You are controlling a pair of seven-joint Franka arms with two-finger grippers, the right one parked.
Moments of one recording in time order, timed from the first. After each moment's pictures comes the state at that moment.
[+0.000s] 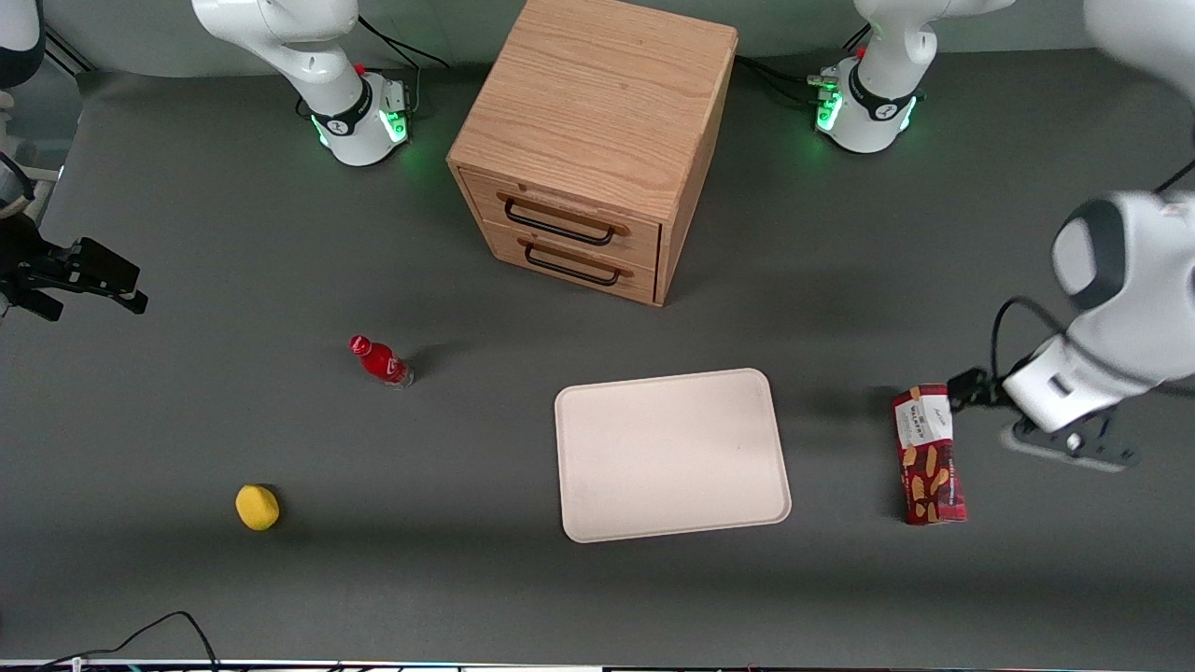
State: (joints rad) arm 0.06 0.38 -0.09 -1.70 0.03 2.16 0.19
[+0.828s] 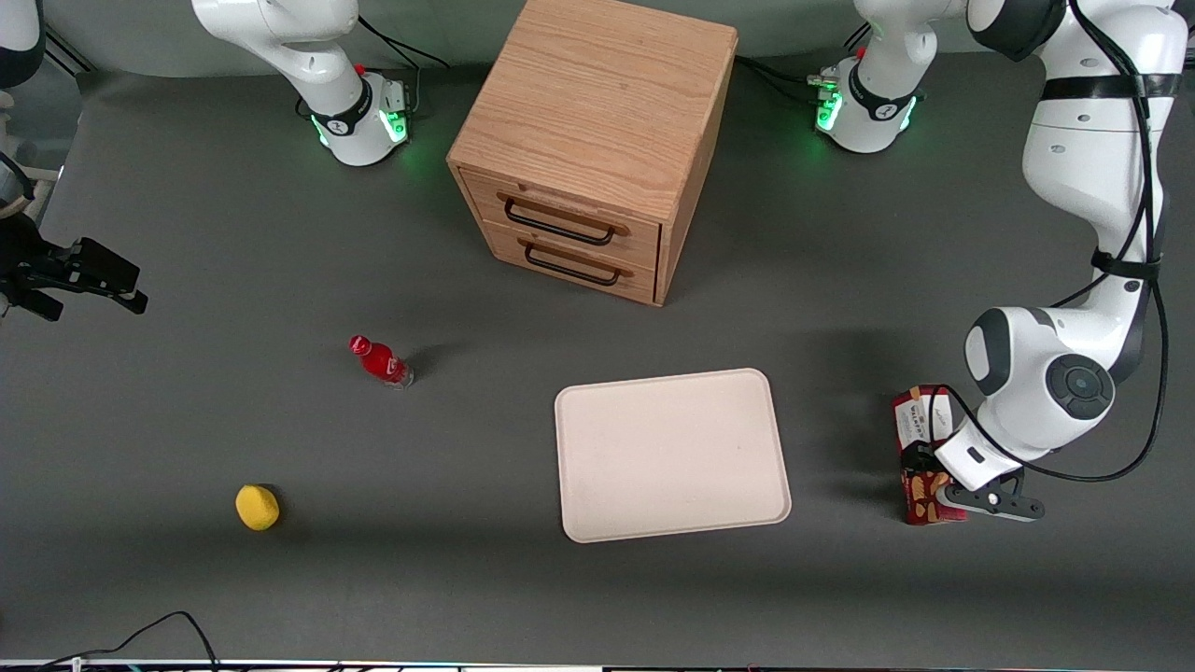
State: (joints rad) arm 0.06 0.68 -0.08 -1.68 0.08 2.52 0.13
